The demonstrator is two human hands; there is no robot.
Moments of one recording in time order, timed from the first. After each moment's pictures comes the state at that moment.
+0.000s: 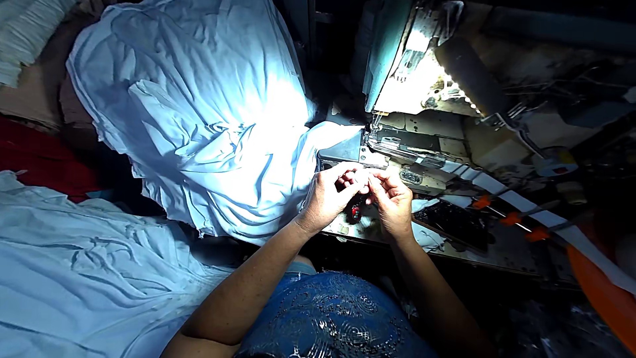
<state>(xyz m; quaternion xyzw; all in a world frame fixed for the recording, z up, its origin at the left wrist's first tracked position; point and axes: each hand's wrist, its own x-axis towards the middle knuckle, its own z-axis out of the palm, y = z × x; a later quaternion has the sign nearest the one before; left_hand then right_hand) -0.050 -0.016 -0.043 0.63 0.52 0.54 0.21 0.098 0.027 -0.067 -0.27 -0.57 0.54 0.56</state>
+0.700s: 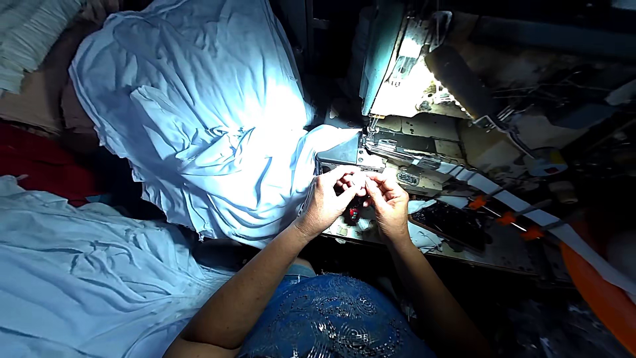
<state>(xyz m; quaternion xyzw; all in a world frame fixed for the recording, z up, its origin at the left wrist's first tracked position) -0.049 -0.017 -0.046 0.63 0.52 0.54 0.20 0.097 0.025 -0.068 -0.28 -0.57 0.53 0.56</state>
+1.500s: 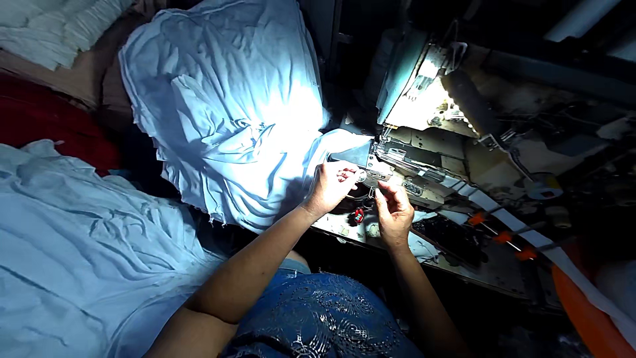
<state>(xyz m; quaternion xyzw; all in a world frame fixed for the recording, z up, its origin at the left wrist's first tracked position) -0.054 -0.011 -0.033 0.58 0.58 0.54 0.19 0.107 0.035 -0.095 -0.31 -0.67 0.34 0.58</state>
